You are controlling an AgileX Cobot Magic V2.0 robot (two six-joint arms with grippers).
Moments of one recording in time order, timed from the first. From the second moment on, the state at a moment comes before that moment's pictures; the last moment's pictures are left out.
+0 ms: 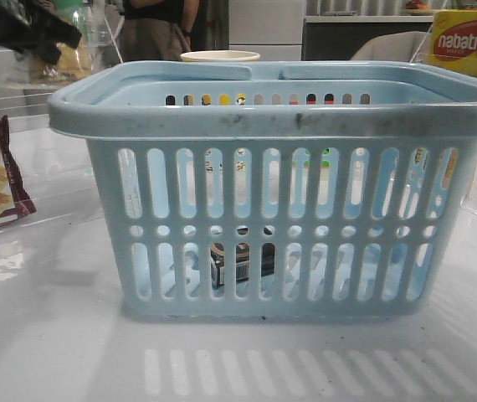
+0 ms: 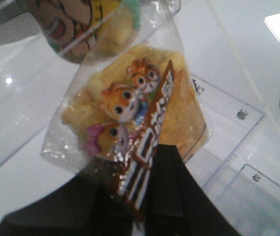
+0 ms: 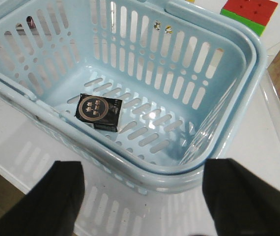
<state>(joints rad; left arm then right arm) -0.16 1.89 -1.55 0.13 0.27 0.06 0.49 0.76 -0.76 0.02 0.61 -0.03</state>
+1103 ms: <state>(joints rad) -0.72 1.67 -1.56 0.11 0.85 0.06 0.49 0.76 -0.76 0.02 0.61 -0.03</state>
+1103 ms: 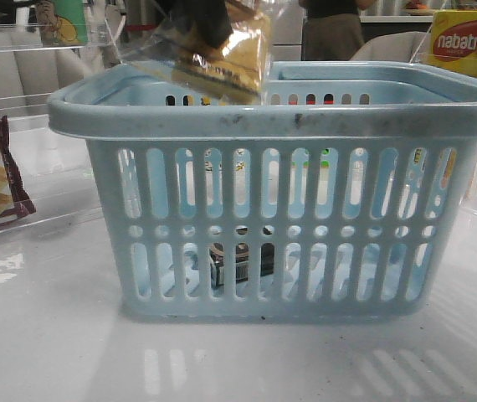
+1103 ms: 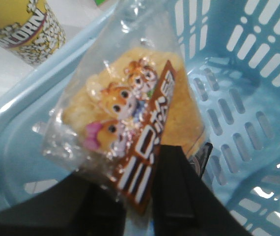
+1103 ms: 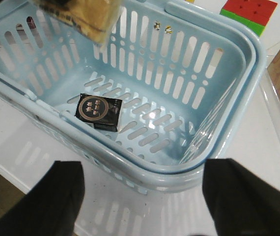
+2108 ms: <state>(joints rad) -0.72 0.98 -1.05 0.01 0.86 0.06 0.49 0.76 -0.76 0.02 0.61 -0.03</state>
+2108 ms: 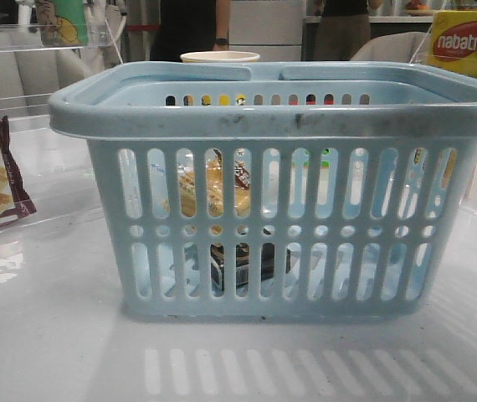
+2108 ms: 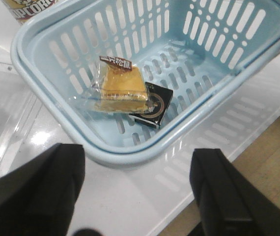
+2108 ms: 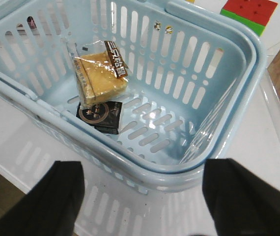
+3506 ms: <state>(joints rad) -0.72 0.62 -0.76 0.04 0.85 0.06 0.49 0.76 -0.72 0.01 0.75 -0.03</state>
